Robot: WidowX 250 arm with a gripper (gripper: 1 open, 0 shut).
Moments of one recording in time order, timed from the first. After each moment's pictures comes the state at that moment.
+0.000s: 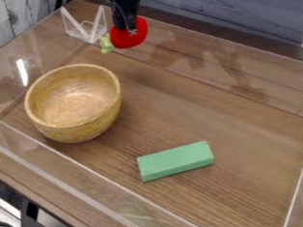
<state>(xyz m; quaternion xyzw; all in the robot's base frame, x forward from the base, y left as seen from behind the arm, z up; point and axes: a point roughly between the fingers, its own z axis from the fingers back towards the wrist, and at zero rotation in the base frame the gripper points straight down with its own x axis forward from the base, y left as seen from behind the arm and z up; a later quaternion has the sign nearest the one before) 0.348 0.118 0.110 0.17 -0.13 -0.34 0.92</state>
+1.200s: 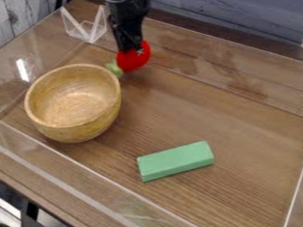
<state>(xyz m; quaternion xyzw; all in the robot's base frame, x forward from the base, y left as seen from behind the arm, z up) 0.345 0.129 0.075 0.13 -0.14 -0.25 0.95</state>
